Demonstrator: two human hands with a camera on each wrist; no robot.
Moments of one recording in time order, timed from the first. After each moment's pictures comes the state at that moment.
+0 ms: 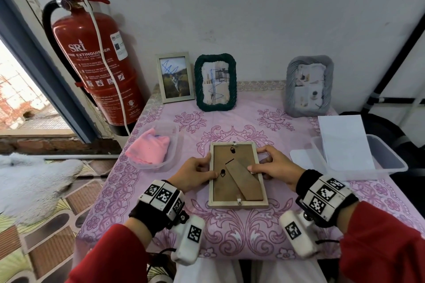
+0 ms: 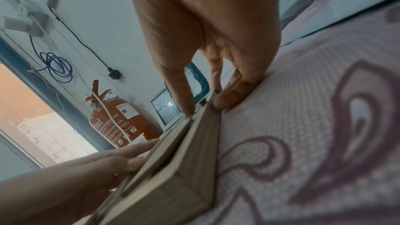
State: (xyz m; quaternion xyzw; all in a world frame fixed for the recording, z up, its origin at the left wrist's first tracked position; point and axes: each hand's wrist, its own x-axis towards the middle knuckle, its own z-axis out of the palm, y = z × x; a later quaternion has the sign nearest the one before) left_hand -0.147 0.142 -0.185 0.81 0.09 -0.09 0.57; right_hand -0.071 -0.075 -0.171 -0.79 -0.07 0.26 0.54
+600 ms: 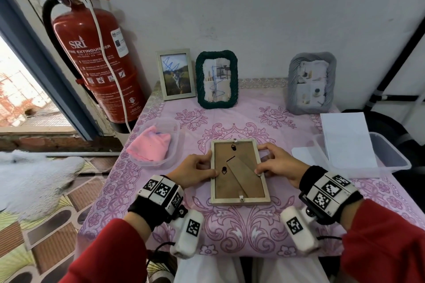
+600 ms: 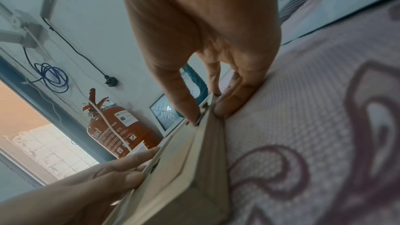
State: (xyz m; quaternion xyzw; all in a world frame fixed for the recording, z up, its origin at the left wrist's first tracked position) left_hand -0.148 0.148 -0.182 0.81 0.06 -0.10 0.58; right_hand -0.070 -0.074 -0.164 -0.79 -0.05 0.29 0.54
